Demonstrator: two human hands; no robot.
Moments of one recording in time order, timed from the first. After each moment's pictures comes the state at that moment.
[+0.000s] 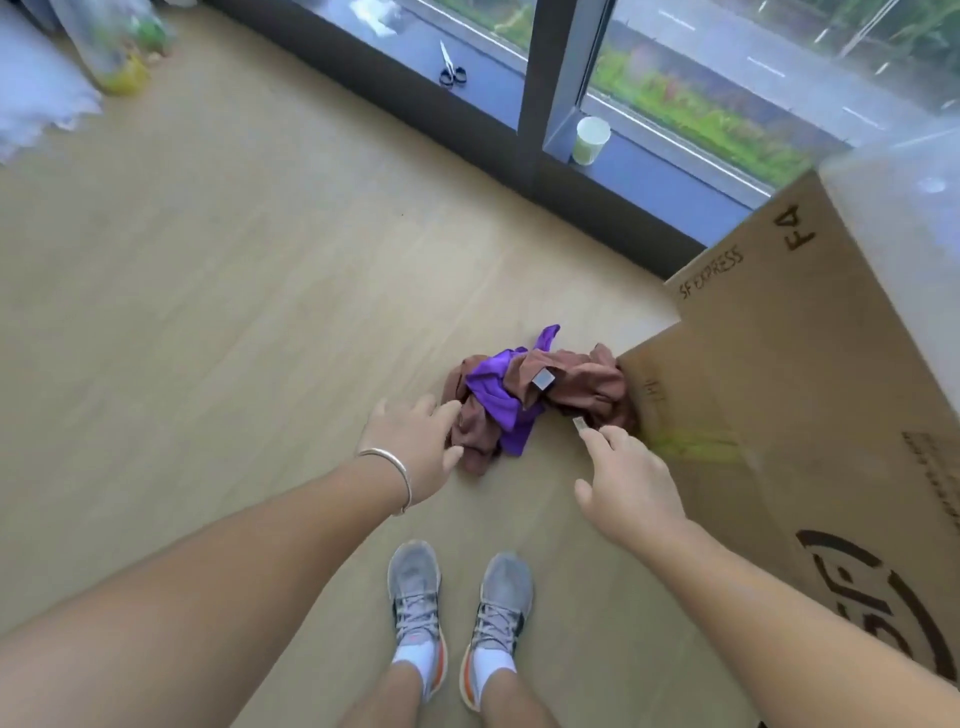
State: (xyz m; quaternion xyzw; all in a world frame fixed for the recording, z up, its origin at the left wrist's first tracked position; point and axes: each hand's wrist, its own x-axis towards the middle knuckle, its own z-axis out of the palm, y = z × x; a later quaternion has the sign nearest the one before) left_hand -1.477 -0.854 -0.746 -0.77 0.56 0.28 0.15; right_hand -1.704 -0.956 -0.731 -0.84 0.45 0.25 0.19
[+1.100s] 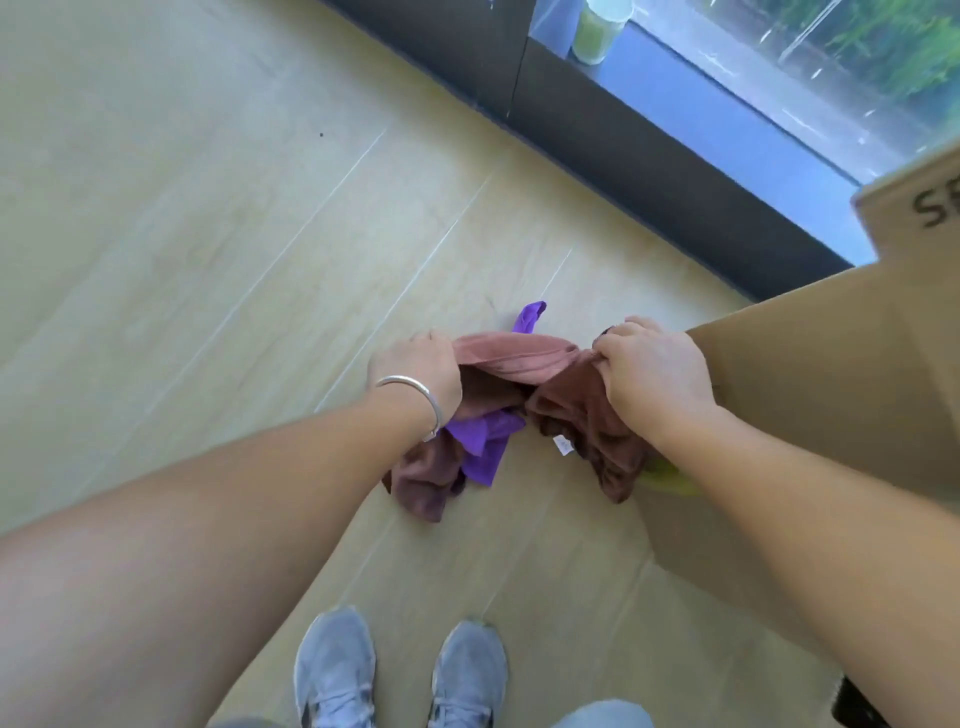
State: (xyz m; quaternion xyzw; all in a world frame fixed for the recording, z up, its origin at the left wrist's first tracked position) left_hand -1.467 -0.989 -0.983 -0.83 0.48 0.27 0.08; right_hand -1.665 -1.110 -0.936 -0.91 0.38 0.17 0.00
